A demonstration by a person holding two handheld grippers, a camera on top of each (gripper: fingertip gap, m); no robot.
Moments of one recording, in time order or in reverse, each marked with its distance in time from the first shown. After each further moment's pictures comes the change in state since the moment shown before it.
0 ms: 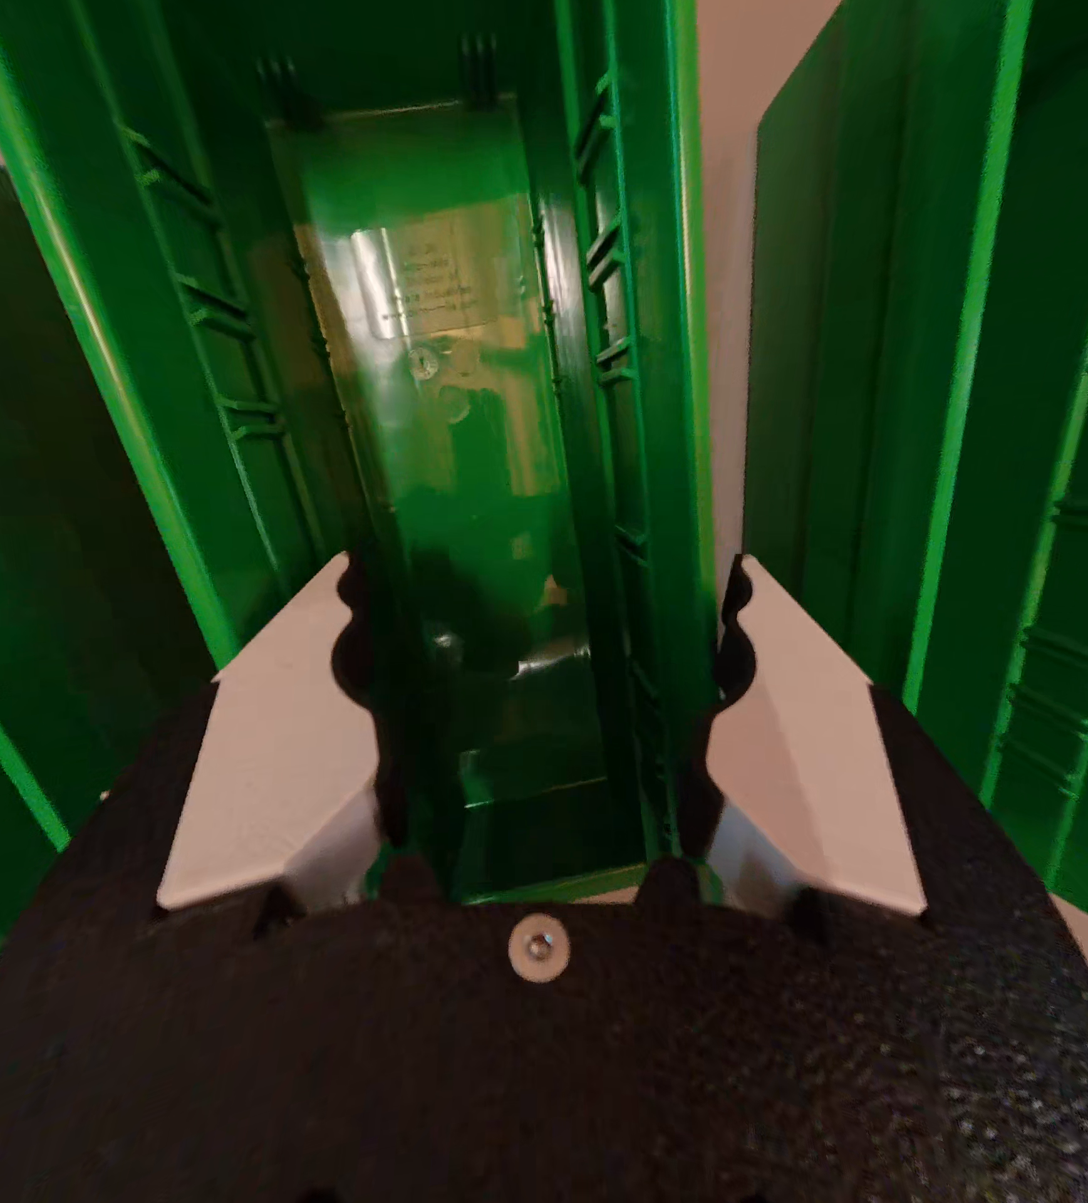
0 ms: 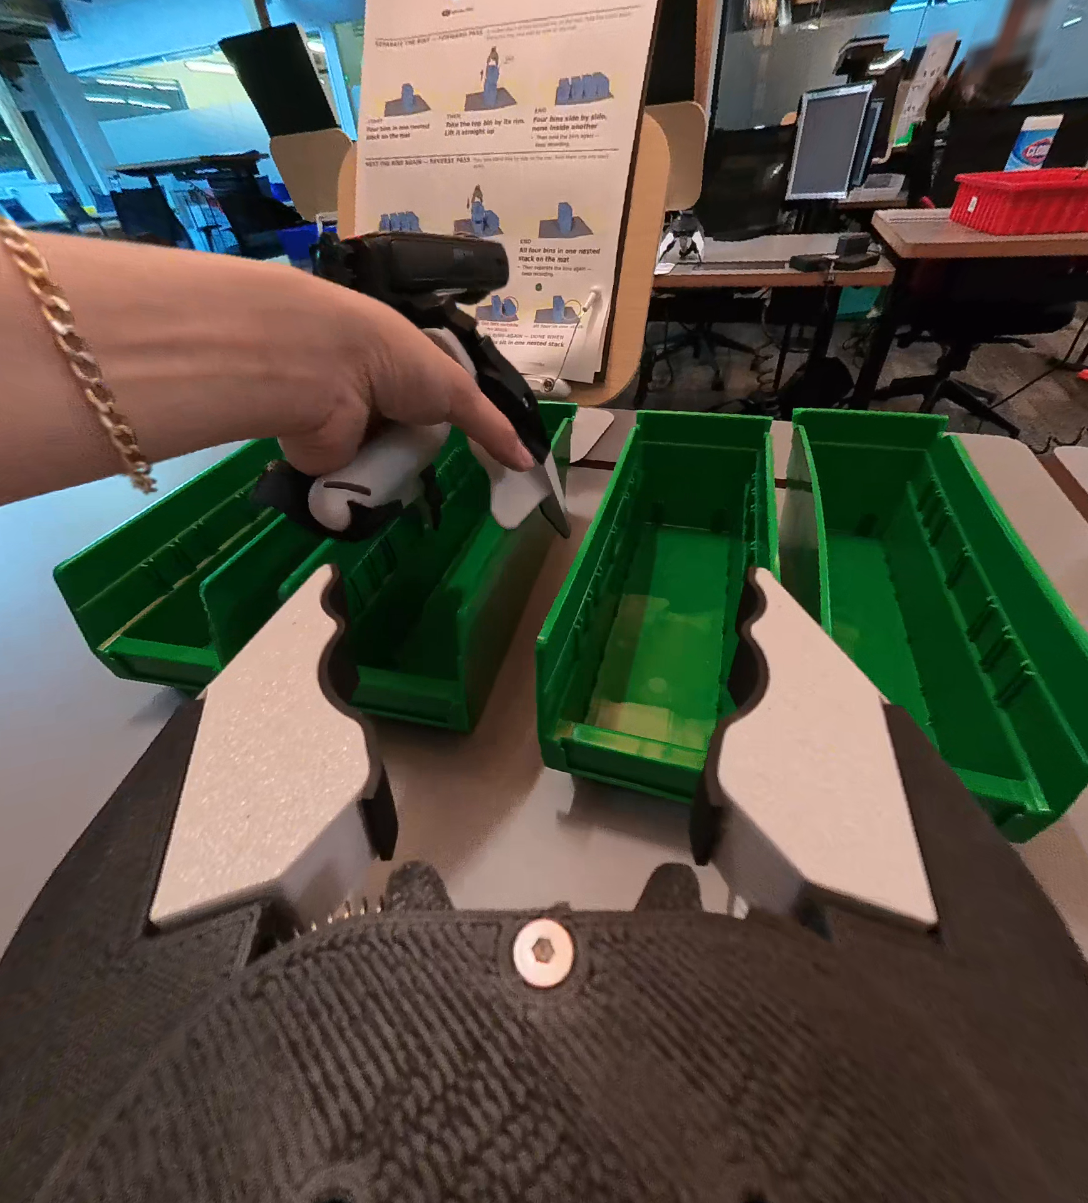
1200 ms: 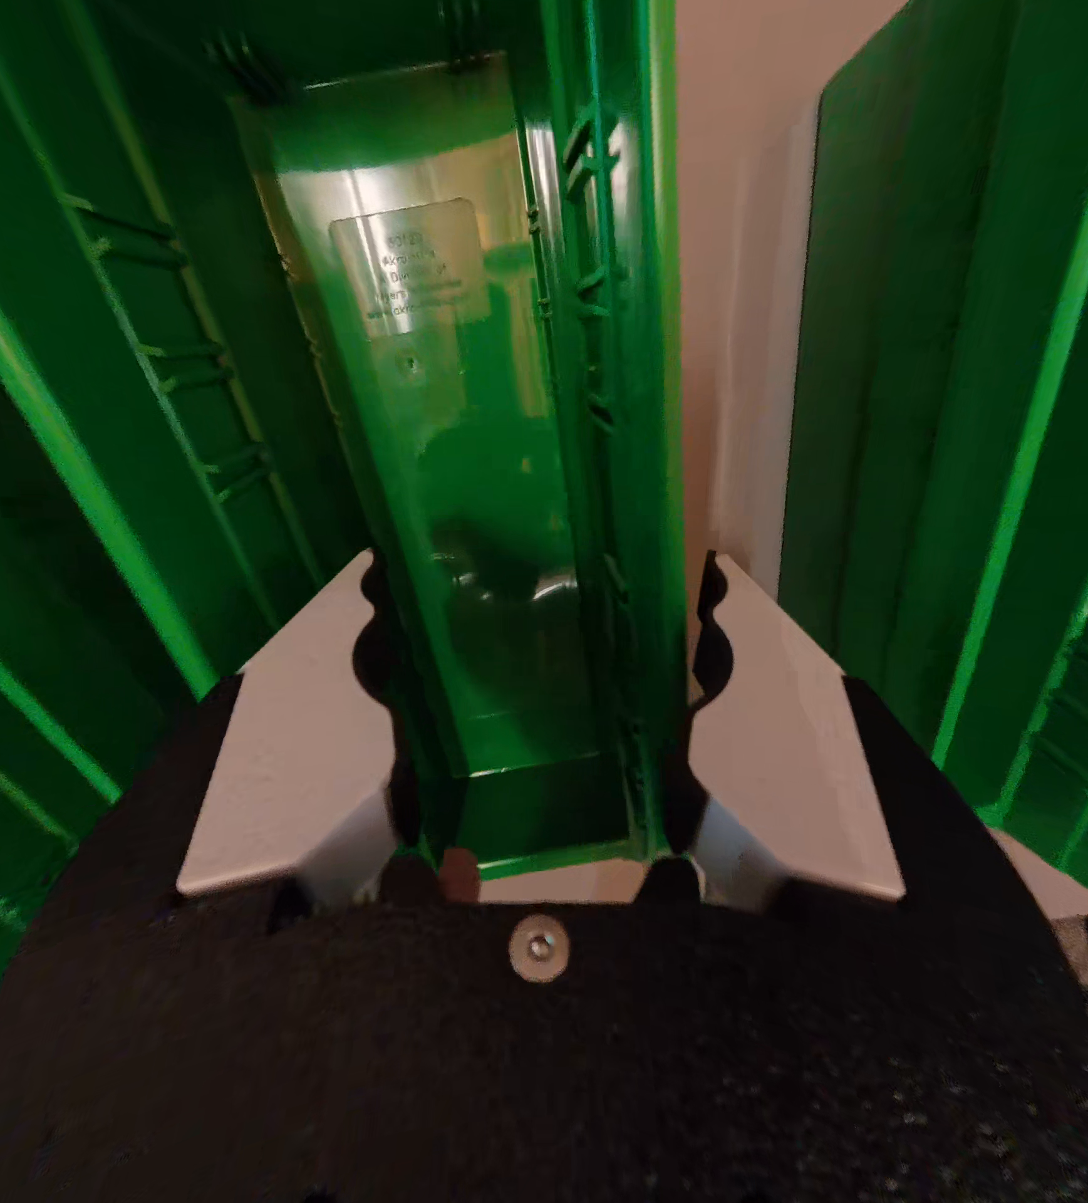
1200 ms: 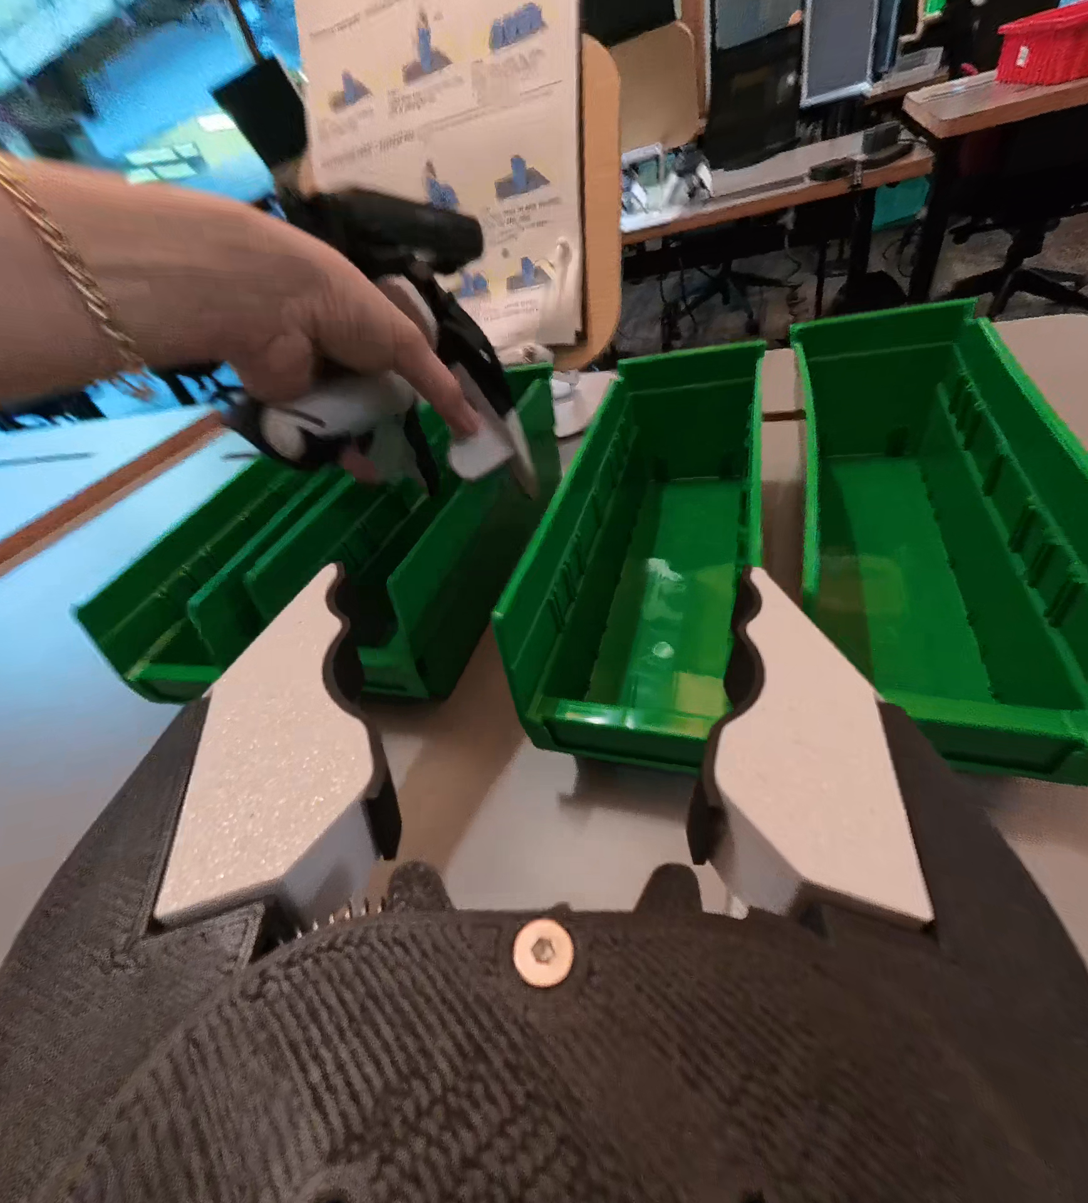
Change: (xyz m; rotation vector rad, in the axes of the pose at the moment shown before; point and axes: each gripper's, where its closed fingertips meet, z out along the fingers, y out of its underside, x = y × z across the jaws) left arm -0.013 -0.017 0.004 -0.175 -0.050 0.071; right arm 0.028 0.019 0.006 -0.025 -0.036 0.181
